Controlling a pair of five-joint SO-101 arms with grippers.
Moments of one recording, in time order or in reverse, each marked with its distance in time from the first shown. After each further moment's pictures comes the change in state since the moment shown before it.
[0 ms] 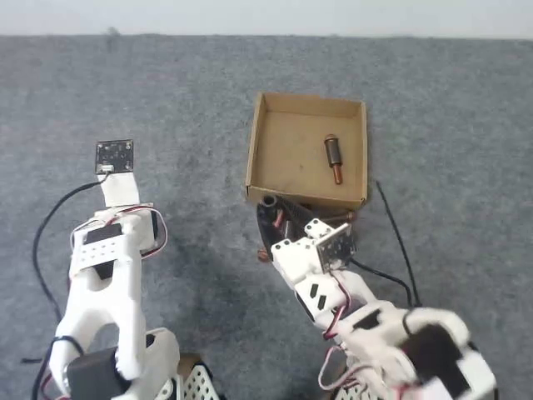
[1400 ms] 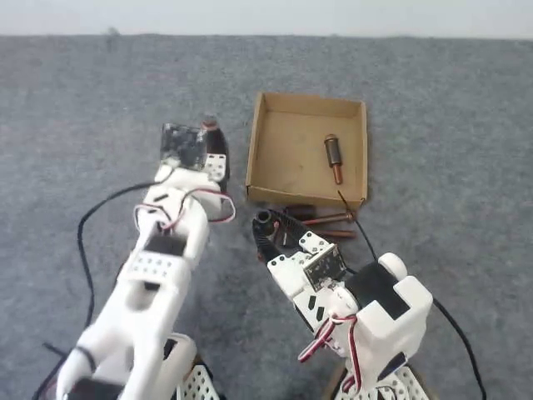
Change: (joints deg) left arm 27.9 -13.4 7.6 -40.7 10.3; right arm -2.7 25.9 -2.5 -23.7 6.6
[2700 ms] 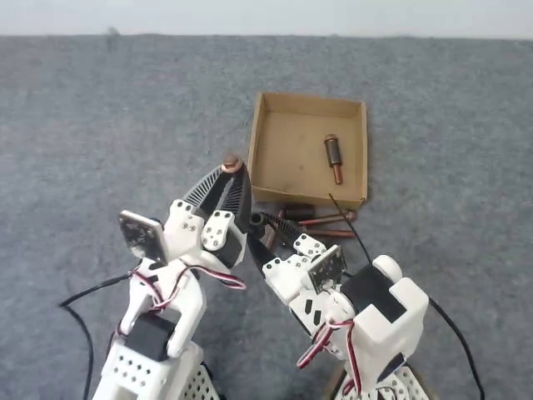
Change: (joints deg) left arm 12.9 -59.6 18.0 27.7 15.4; right arm -2.8 0.0 0.0 -2.5 -5.1
